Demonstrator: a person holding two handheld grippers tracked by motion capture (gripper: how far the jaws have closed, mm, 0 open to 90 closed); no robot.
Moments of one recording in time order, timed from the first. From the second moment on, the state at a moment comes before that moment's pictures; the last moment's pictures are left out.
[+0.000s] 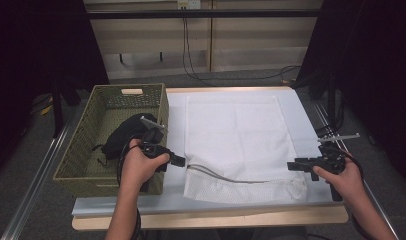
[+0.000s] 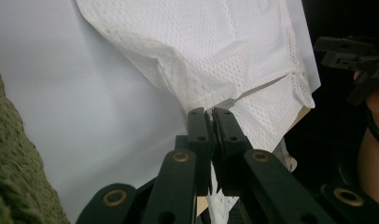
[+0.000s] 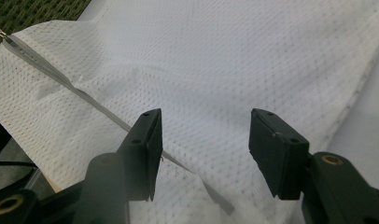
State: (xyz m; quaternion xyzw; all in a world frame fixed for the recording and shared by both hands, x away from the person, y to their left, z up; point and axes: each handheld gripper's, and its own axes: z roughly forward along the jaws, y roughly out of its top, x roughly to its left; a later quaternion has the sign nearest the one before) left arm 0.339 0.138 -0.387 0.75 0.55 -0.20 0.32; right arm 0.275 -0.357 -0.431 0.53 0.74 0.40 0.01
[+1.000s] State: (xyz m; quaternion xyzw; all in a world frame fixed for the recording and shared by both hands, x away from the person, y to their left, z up) left arm 0.335 0.116 -0.392 0.77 0.53 -0.19 0.29; right arm 0.299 -0.294 -0.437 0.49 0.76 0.42 0.00
